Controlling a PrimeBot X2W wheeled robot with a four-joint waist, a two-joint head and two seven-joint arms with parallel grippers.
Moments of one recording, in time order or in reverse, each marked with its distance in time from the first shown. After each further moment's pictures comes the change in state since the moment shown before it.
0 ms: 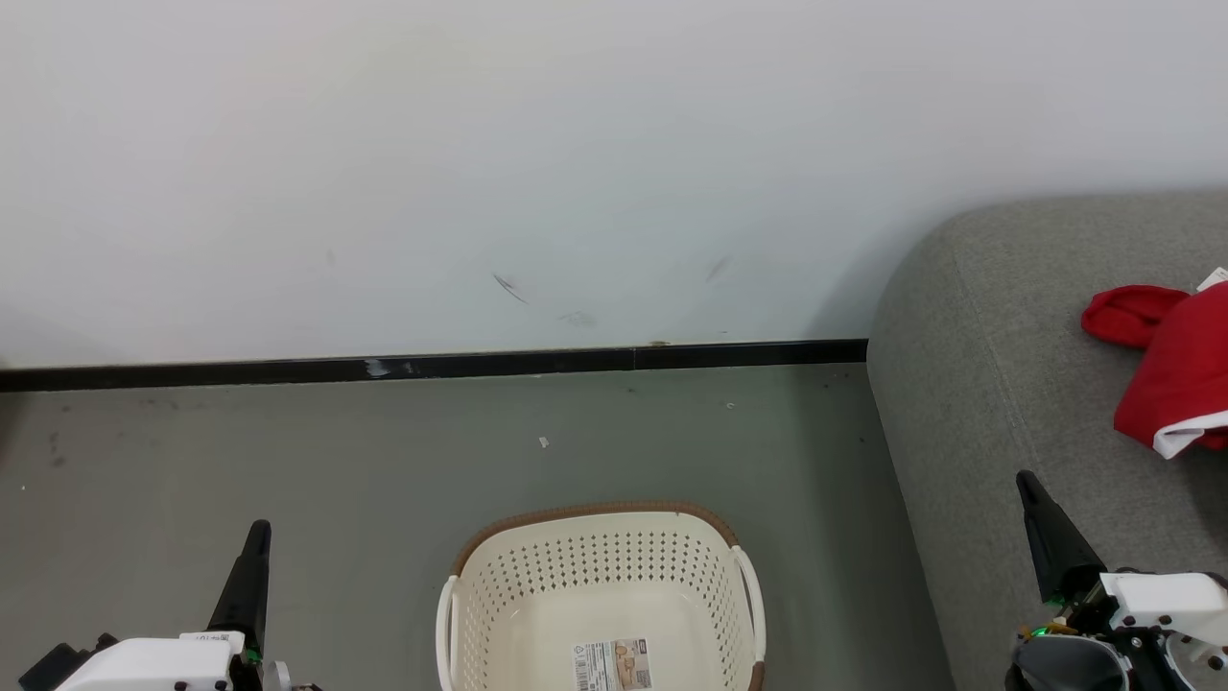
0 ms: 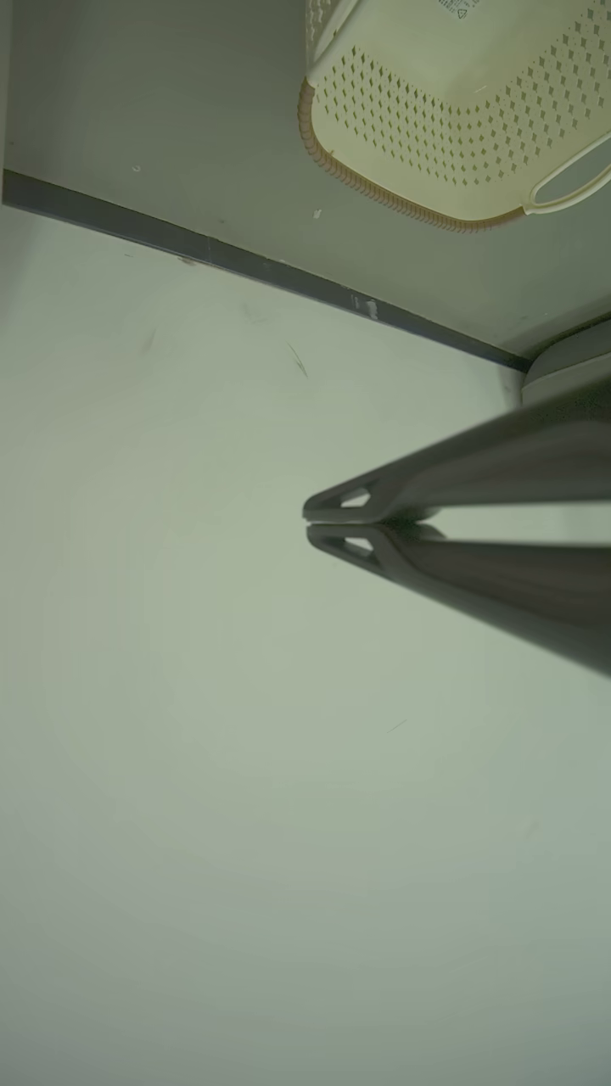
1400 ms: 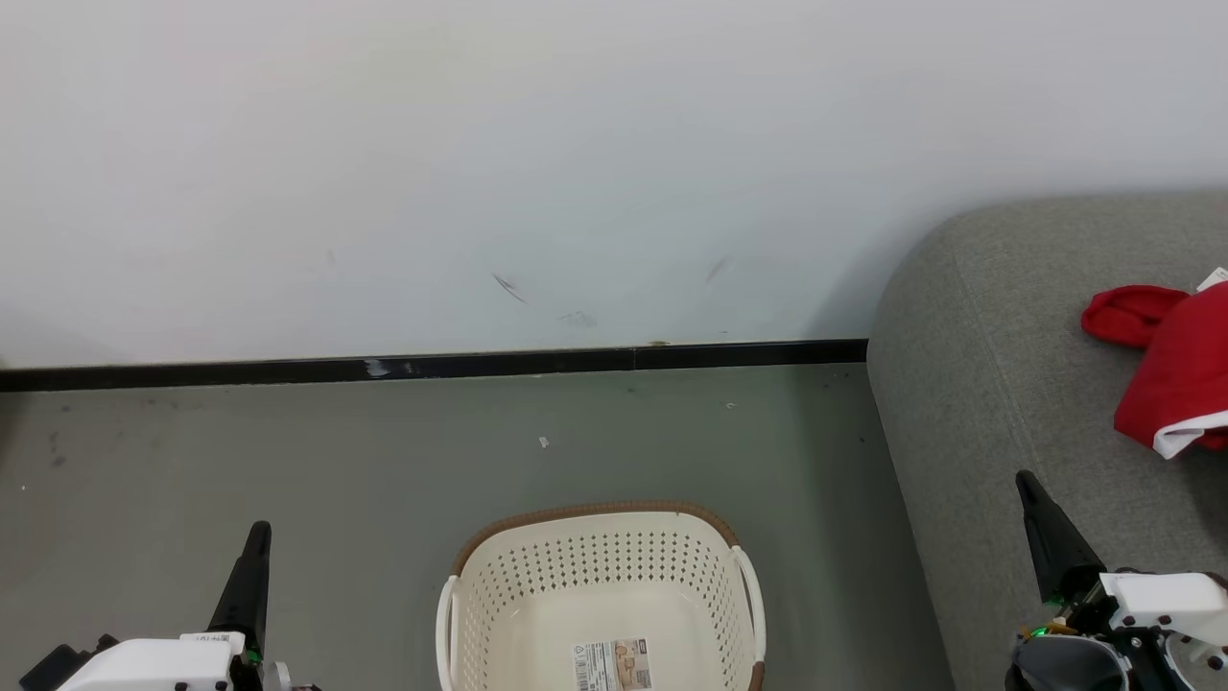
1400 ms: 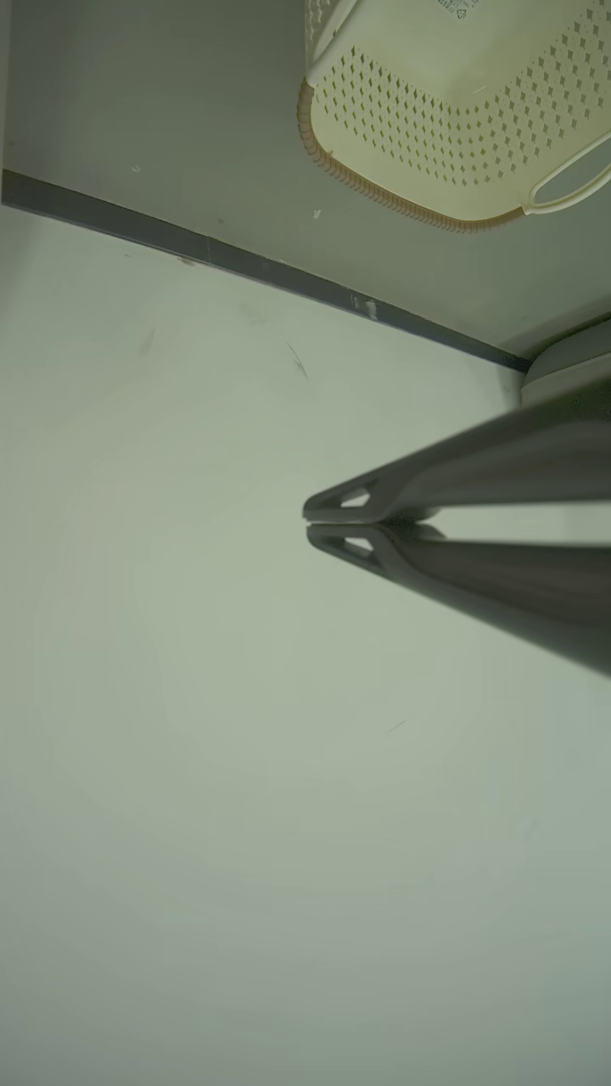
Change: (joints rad) left arm 0.000 -0.001 0.001 0.003 0.000 0.000 0.000; right arm 0.000 -0.001 0.002 0.000 0.001 0.000 0.000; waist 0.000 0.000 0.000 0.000
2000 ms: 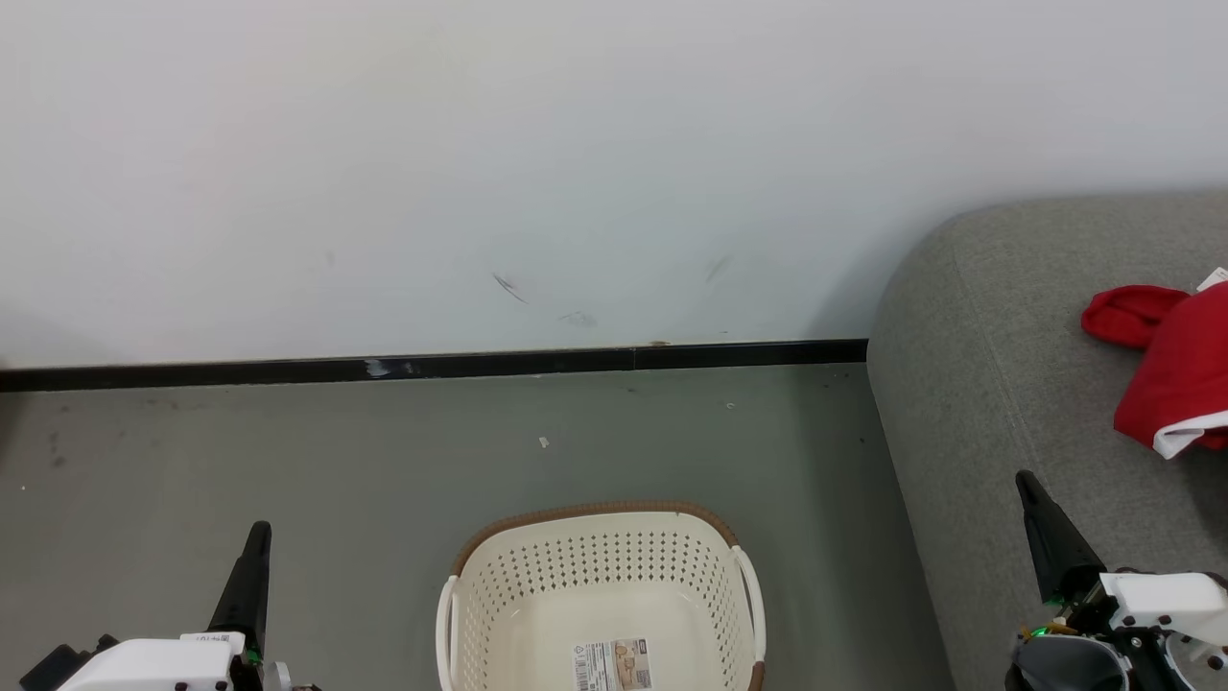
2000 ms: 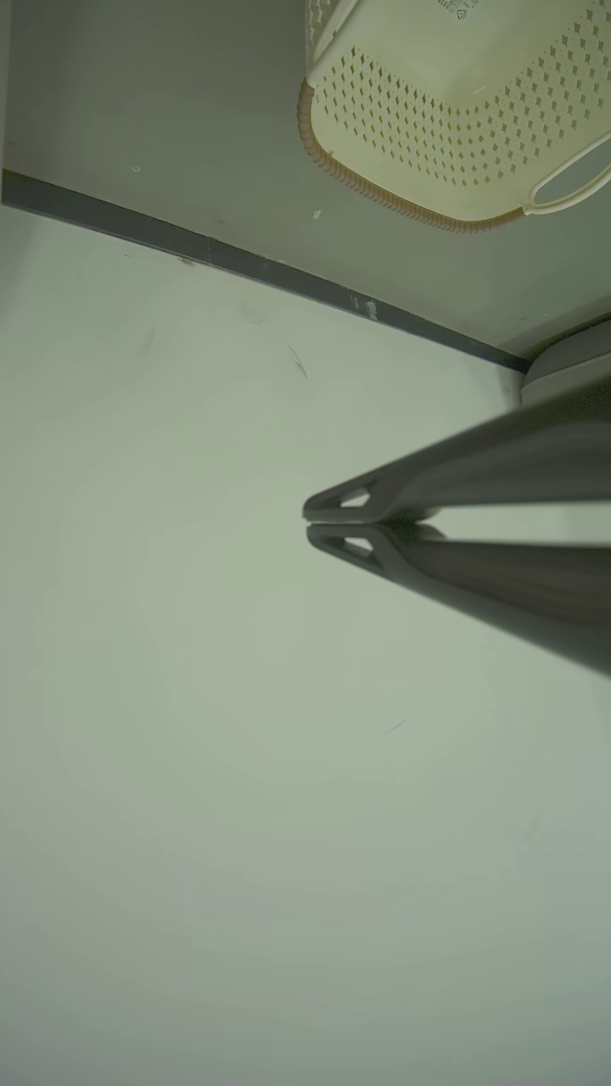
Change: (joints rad) left arm 0.000 0.000 0.000 0.000 0.000 0.000 0.000; right arm 0.000 -0.001 0.000 0.000 0.000 0.000 0.000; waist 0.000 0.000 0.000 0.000
